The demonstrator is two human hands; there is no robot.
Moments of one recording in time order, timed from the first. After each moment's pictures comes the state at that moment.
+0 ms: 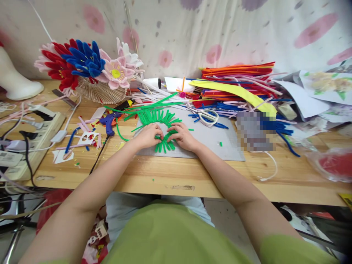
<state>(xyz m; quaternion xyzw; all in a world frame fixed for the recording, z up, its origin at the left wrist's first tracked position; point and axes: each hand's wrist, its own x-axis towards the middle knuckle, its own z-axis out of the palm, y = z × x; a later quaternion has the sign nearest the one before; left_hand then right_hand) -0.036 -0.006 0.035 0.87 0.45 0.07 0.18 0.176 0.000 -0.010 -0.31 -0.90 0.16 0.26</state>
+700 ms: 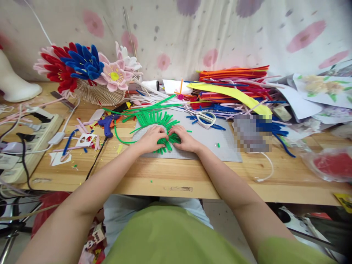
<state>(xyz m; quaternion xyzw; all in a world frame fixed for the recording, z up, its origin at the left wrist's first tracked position) -0.023 -0.014 0.031 0.91 0.38 0.10 0.12 0.186 0.001 -0.009 -0.31 -0.87 0.23 0.29</state>
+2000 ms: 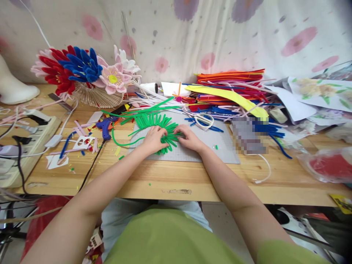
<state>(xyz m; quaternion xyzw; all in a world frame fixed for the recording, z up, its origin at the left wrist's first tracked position) -0.001 -0.009 0.019 0.83 0.51 0.15 0.14 0.205 0.011 -0.008 -0.35 -0.84 0.25 0.33</state>
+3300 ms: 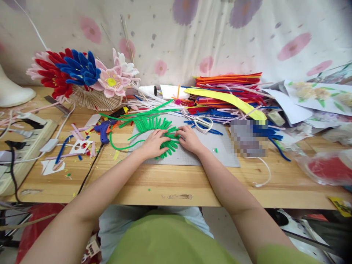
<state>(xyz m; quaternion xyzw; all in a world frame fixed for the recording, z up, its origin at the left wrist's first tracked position) -0.009 -0.007 0.019 0.90 0.40 0.13 0.12 0.206 0.018 -0.014 -0.44 -0.86 0.10 0.26</state>
